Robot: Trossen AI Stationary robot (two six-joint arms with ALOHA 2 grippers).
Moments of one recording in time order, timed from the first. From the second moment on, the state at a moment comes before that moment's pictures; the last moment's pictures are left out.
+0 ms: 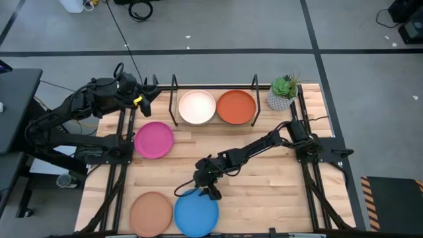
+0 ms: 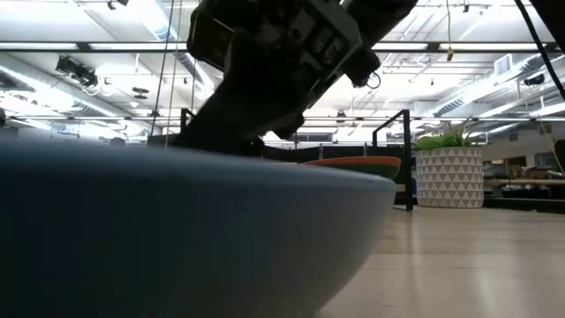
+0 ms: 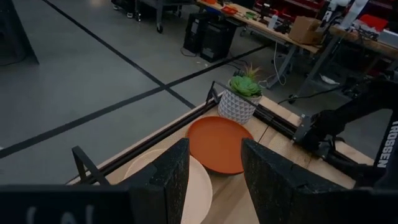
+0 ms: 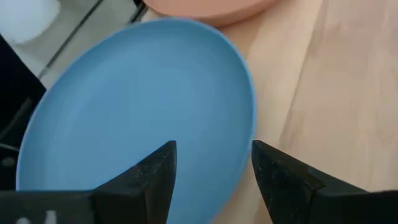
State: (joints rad) left arm 0.23 0.85 1.24 -0.68 -0.38 -0.37; right arm 0.24 2.17 1.44 0.00 -0.35 0.08
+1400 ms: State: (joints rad) left arm 0.23 0.85 1.24 -0.65 -0.38 -0.38; right arm 0.14 2.15 1.48 -0.35 0.00 0.03
